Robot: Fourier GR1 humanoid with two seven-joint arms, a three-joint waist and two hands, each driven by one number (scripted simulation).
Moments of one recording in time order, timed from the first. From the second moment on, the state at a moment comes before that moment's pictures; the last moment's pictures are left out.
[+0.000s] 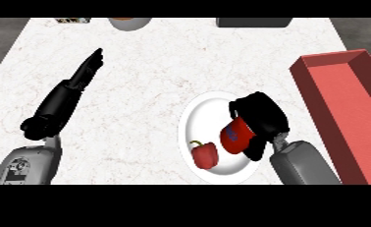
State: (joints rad) left arm -0.20 0.24 0.03 -1.58 -0.13 -0.23 -0.06; right arm -0.28 -0.21 0.36 -1.48 1.21 0.37 0.04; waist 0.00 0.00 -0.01
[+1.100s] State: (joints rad) left arm -0.22 0.25 0.05 -1.55 -0.13 -0.25 -0.06; right arm -0.80 -0.08 -0.05 -1.27 1.35 0.02 0.64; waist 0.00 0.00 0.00
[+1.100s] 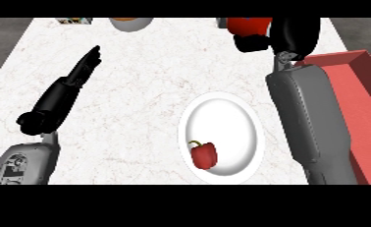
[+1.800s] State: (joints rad) left arm -0.21 0.22 0.04 -1.57 -0.16 -0.24 -0.05; right arm -0.74 -0.32 -0.30 -1.34 1.29 -0.01 0.70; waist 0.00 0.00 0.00
